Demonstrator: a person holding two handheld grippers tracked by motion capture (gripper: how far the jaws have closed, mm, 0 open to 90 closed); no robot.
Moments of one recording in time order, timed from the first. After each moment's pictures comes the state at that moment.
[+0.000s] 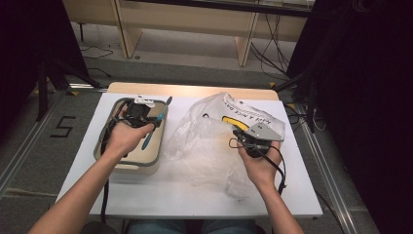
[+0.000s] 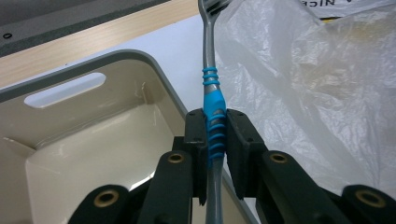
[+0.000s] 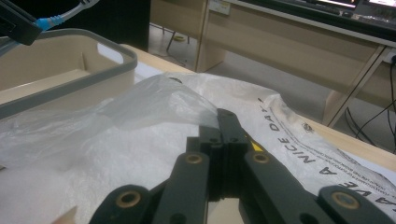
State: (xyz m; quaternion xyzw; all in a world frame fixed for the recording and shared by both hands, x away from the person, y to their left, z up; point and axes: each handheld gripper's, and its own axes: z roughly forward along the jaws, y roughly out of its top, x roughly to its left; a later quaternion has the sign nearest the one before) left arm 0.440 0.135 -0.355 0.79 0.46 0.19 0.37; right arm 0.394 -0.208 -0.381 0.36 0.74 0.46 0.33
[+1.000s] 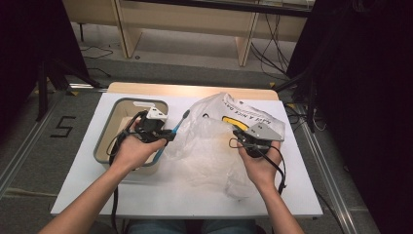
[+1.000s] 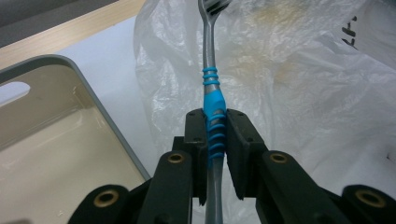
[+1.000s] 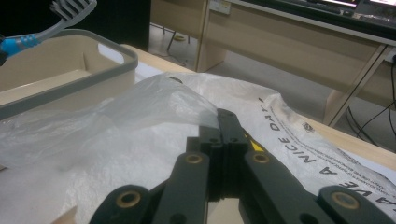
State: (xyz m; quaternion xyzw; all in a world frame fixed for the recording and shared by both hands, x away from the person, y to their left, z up) left arm 0.401 0.101 -0.353 0.82 0.39 0.16 0.39; right arm 0.394 -0.208 -0.380 0.36 0.74 0.47 0.33
